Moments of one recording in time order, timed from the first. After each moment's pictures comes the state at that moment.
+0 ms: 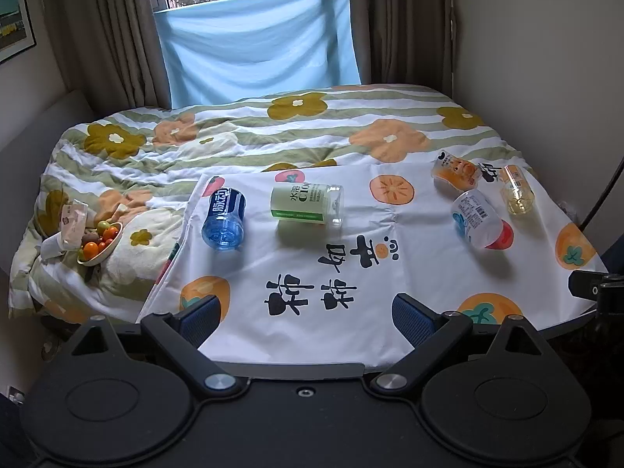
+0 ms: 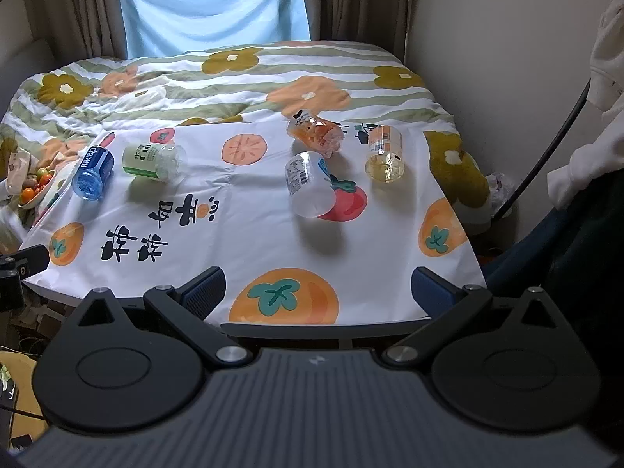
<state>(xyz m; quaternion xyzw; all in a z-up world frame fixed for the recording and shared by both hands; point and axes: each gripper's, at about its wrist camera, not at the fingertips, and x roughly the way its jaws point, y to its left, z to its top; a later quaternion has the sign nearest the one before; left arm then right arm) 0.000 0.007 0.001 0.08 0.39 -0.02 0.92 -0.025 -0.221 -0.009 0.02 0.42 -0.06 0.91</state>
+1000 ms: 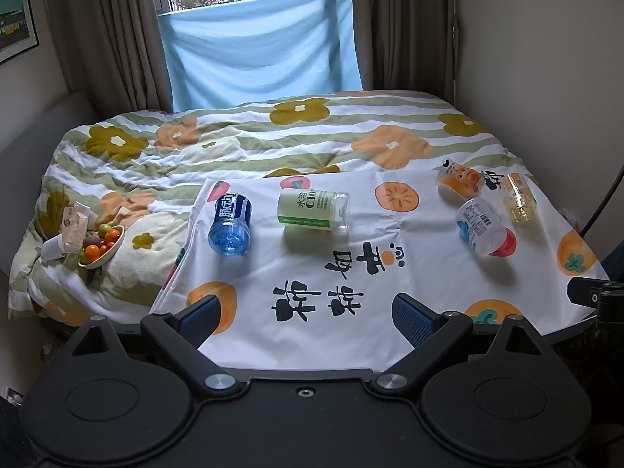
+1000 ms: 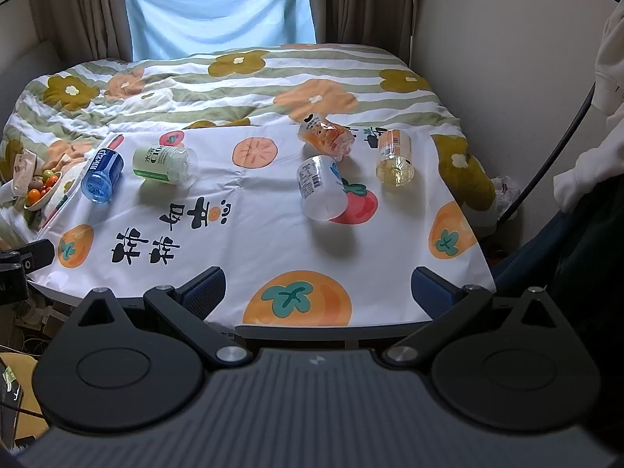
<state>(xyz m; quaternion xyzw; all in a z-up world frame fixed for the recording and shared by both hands) -0.001 0.016 0.009 0.08 0.39 -0.02 0.92 -0.025 -0.208 -0.001 0.02 0.41 -0.06 0.91</state>
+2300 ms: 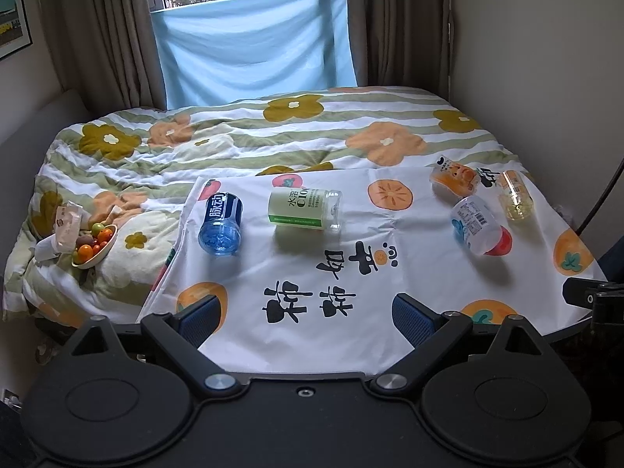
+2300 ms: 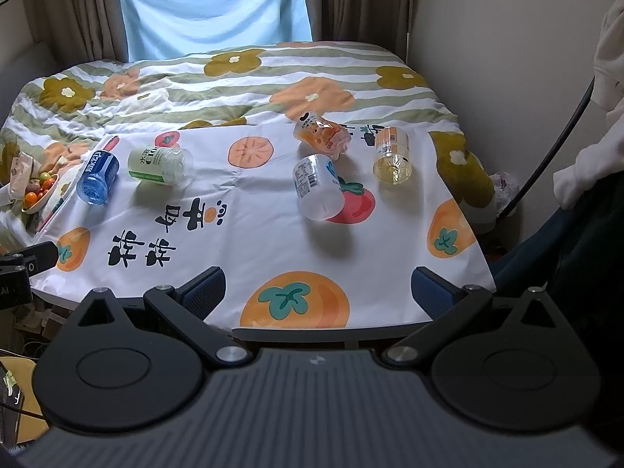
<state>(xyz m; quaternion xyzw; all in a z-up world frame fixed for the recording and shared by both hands) 0.006 0.010 0.001 0.08 0.39 -0.03 0.92 -0.023 -0.211 -0.005 0.02 0.42 -0.06 0.91</state>
